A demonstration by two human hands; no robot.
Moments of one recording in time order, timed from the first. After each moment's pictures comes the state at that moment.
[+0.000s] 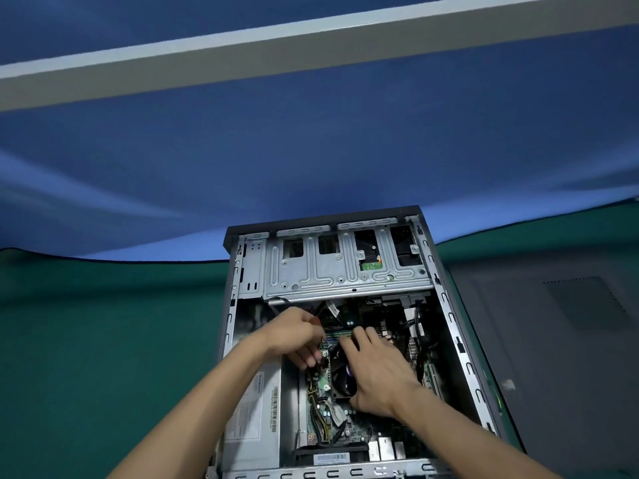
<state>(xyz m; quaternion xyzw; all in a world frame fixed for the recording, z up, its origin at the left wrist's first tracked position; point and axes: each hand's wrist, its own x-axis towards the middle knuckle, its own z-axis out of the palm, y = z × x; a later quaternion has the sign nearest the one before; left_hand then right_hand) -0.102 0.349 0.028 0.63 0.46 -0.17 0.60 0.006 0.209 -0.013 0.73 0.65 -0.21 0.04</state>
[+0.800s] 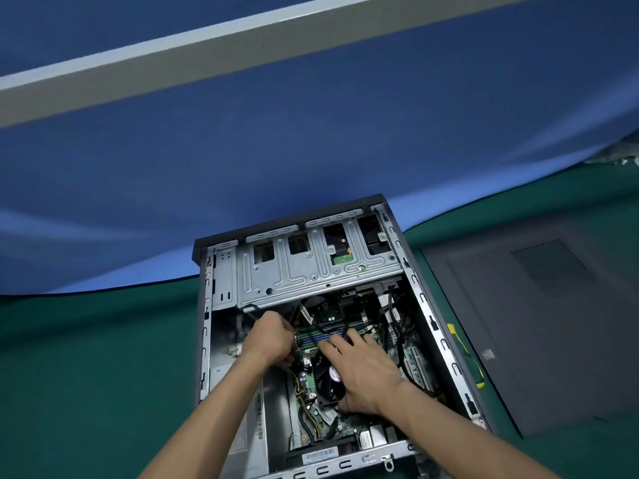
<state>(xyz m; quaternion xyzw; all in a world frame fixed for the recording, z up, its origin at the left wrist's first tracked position) -0.097 0.343 -0.006 0.72 0.55 -0.11 0.41 0.002 0.199 -0.027 0.73 0.64 -0.24 0.05</state>
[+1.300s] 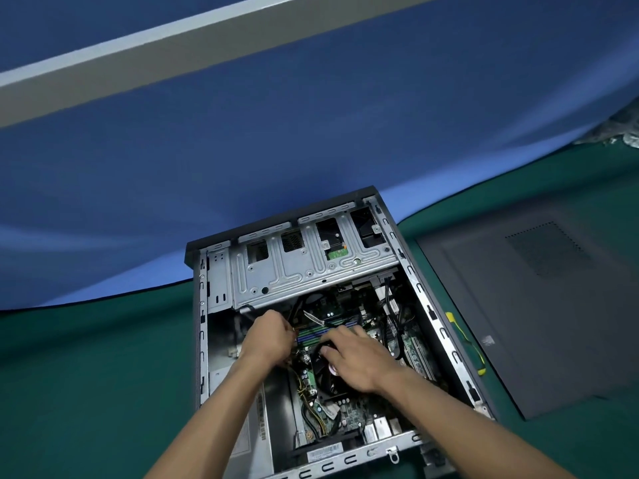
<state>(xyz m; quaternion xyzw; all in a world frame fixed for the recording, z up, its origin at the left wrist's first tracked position) -0.094 0.341 -0.004 0.79 0.50 -0.15 0.31 0.005 0.206 -0.032 0.76 0.48 -0.42 -0.13</state>
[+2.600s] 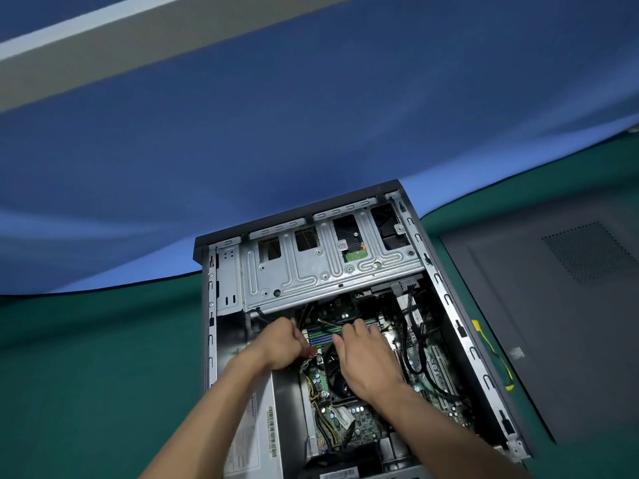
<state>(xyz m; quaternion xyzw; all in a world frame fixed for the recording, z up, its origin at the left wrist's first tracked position) -0.093 0.362 -0.008 0.76 0.45 -0.26 0.39 -0.007 0.226 -0.060 0.83 0.46 -0.29 -0.08</state>
